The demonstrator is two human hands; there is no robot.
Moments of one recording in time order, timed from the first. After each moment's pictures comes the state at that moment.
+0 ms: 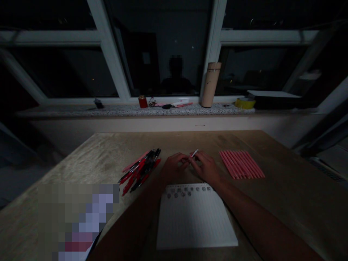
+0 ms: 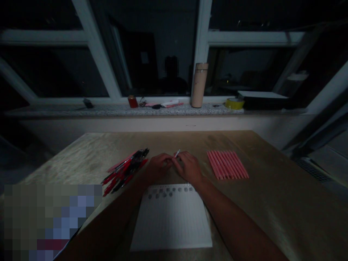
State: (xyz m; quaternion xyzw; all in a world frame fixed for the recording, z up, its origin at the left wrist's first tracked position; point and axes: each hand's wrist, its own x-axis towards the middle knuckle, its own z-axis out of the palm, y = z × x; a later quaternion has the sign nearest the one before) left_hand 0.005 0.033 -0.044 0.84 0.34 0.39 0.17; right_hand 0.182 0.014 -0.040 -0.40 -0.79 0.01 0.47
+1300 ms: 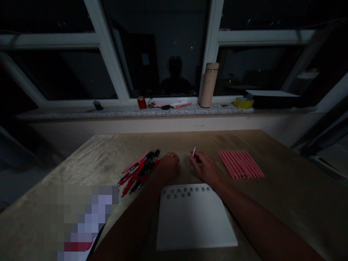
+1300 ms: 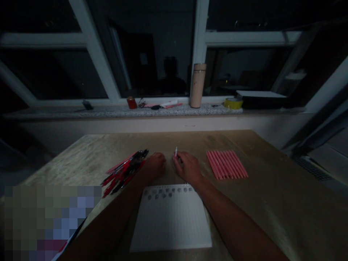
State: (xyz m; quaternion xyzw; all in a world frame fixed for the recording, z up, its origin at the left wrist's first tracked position) left_hand -0.009 0.044 -0.047 0.87 0.47 0.17 -0.02; right_hand 0.180 0.013 -0.040 -0.42 -0.77 0.00 0.48
